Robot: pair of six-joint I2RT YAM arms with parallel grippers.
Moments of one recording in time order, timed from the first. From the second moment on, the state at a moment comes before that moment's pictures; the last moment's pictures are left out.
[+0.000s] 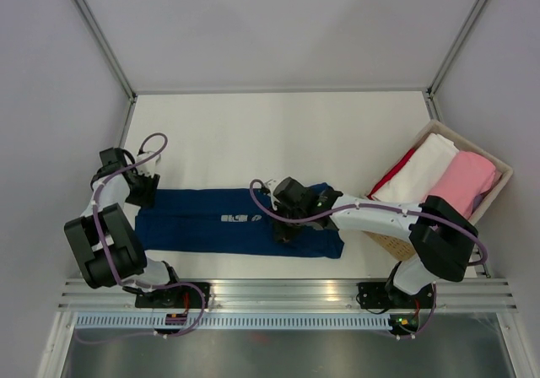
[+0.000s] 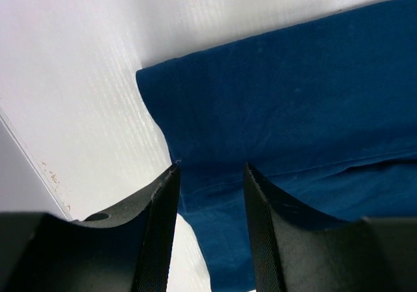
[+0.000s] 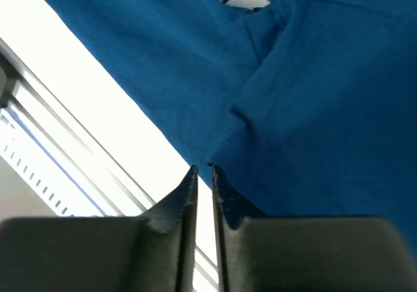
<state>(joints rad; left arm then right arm) 0.43 1.45 0.86 -0.57 0.17 0.67 0.99 1.56 0.93 -0.33 -0.18 0.40</state>
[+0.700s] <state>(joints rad) -0.03 1.26 0.91 -0.69 0.36 0.64 0.90 1.34 0.85 -0.50 0.04 0.53</state>
